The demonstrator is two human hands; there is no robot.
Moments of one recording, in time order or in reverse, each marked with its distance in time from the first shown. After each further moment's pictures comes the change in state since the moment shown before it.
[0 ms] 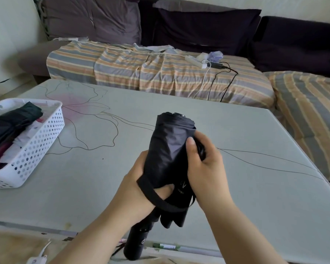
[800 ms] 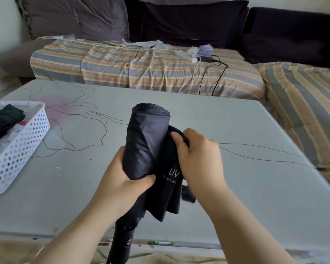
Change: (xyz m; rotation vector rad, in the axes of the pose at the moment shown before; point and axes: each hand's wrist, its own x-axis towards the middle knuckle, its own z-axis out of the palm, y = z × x) left_hand 0.001 0.008 -0.003 -0.147 0.050 -0.103; right_hand 0.016 -0.003 -0.014 -0.616 0.021 -0.160
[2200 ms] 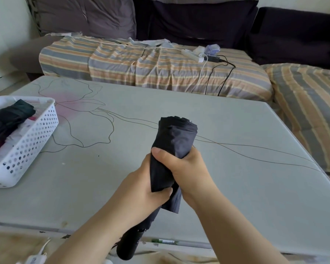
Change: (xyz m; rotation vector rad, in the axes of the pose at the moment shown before) left_hand -0.008 -0.007 0.004 0.389 -0.199 0.054; right_hand -0.015 -0.015 0.027 0.885 -0.315 0.490
